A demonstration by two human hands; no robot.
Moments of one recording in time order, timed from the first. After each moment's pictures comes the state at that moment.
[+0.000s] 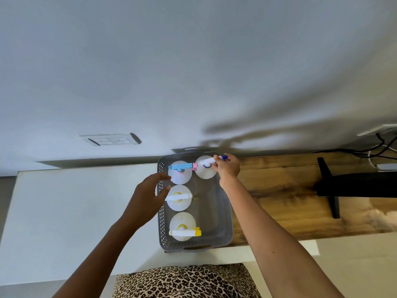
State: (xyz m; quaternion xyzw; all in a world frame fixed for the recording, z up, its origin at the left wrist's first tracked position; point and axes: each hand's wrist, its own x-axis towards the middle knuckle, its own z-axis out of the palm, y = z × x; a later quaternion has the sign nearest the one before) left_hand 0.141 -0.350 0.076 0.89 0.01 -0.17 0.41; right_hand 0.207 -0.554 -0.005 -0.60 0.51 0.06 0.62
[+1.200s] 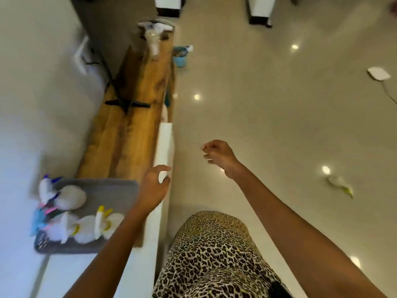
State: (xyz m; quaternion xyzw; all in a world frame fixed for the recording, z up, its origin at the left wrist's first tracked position) left_hand -0.102 -0.462 0.121 0.71 -0.55 -0.38 0.25; right_hand -0.286 -0.535 0.127 -0.42 0.66 -0.28 0.56
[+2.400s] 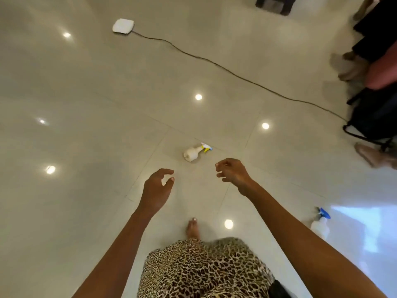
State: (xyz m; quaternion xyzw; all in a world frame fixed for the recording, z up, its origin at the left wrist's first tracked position) left_hand -0.937 -0.624 0.067 0.36 -0.81 -0.47 -0.04; right_hand -1.068 -0.447 0.048 0.07 0.78 -0.50 0.38
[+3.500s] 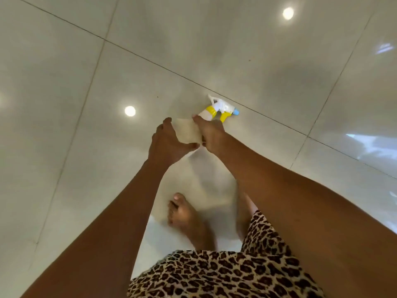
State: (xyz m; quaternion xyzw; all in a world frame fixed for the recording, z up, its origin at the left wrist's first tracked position) left_hand -1.264 -0.730 -0.559 0.35 -0.80 -0.38 -0.31; right_hand -1.329 -0.643 -0.591 0.39 0.68 -0.44 0.45
